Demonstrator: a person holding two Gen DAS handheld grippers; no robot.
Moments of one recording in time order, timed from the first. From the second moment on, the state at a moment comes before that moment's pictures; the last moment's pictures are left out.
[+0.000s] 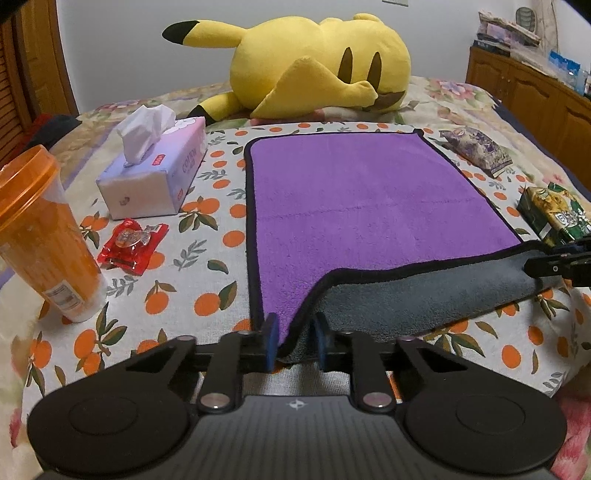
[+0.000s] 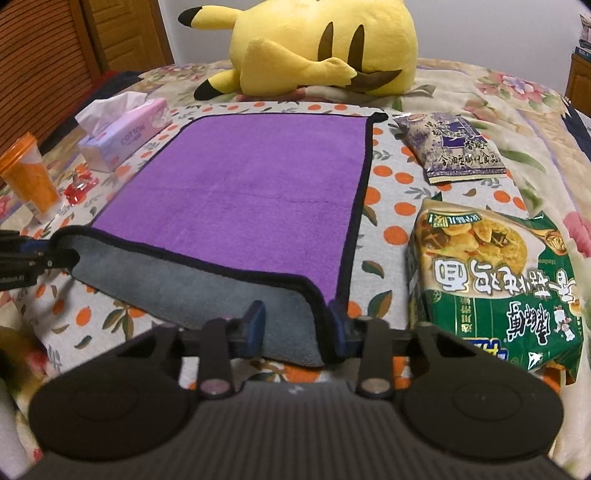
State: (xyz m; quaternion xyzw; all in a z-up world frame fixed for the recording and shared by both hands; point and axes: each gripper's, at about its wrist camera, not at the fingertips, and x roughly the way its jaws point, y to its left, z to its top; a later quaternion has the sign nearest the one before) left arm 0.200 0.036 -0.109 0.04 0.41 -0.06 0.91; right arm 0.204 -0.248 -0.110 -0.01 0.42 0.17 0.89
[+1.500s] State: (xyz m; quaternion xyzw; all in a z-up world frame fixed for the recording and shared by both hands) left arm 0.188 0.032 -0.067 0.03 0.31 -0.08 0.95; right arm 0.208 -0.255 -0.084 -0.02 0.34 0.17 0.93
